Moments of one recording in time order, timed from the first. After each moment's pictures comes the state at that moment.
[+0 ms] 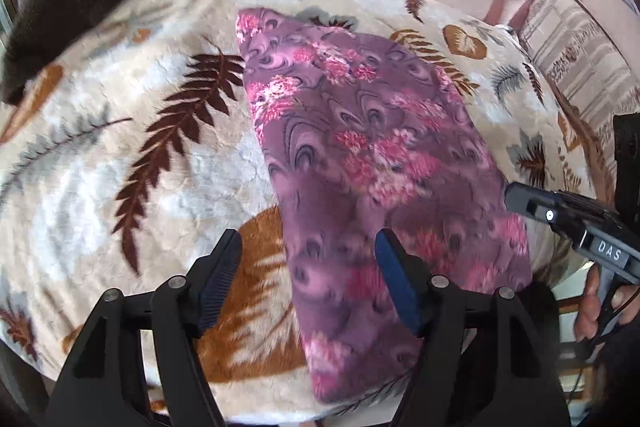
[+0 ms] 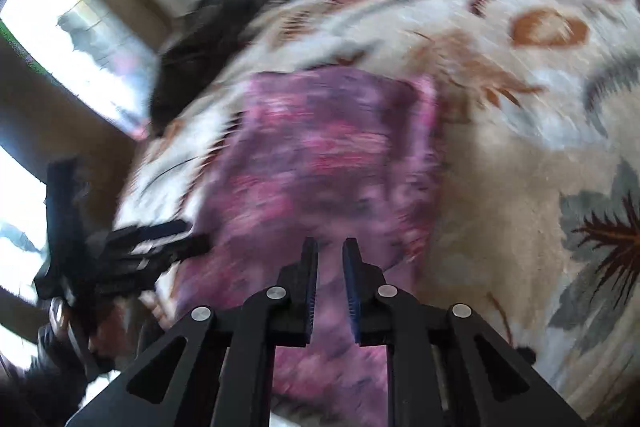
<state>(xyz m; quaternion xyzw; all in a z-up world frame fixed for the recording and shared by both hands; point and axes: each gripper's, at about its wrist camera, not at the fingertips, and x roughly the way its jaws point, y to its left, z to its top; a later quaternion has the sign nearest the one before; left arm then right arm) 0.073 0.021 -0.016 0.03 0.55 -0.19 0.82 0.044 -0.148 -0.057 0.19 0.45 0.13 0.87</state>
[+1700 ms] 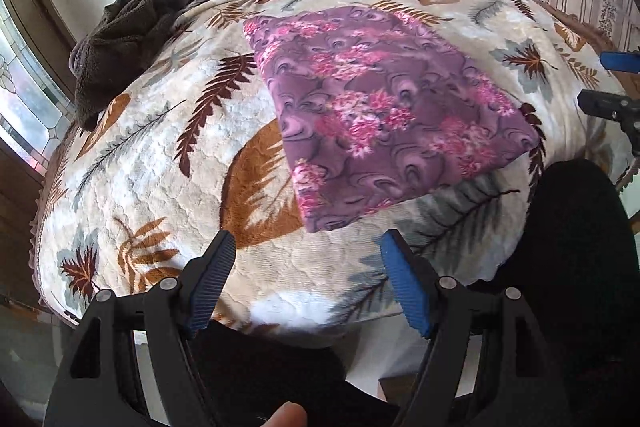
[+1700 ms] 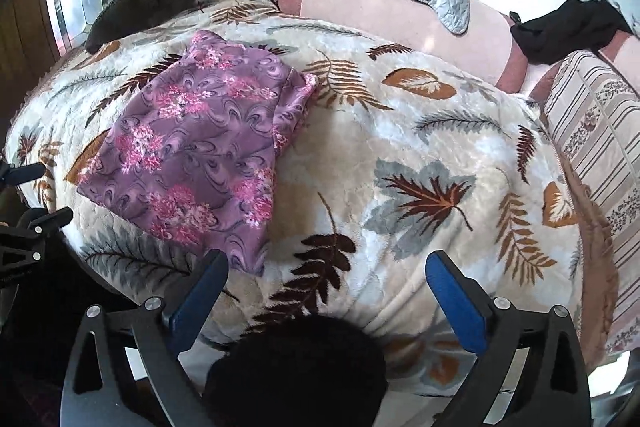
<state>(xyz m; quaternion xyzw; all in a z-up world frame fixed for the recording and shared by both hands) -0.066 0.011 -0.008 0.18 0.47 -0.13 0.86 -0.076 -0.145 -0.023 -0.05 0.44 -0.07 0.89</state>
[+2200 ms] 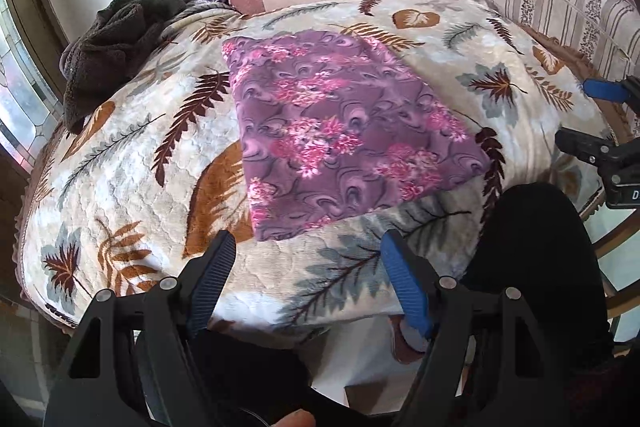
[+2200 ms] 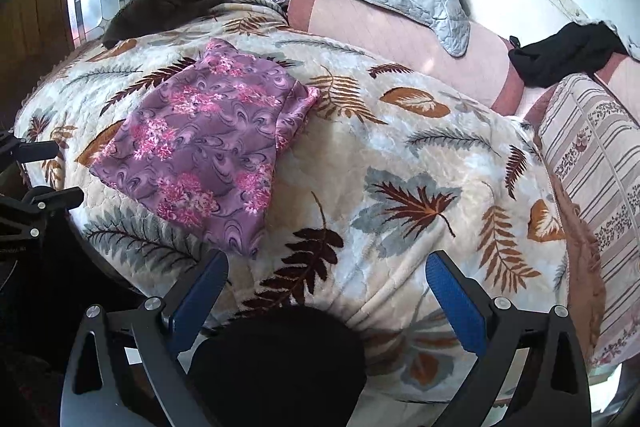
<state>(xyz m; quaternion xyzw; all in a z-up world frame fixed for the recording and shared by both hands) -0.086 -0.011 0.011 0.14 0.46 -0.16 0.86 -0.104 -0.148 -0.016 -0.08 0.41 -0.06 0.91</state>
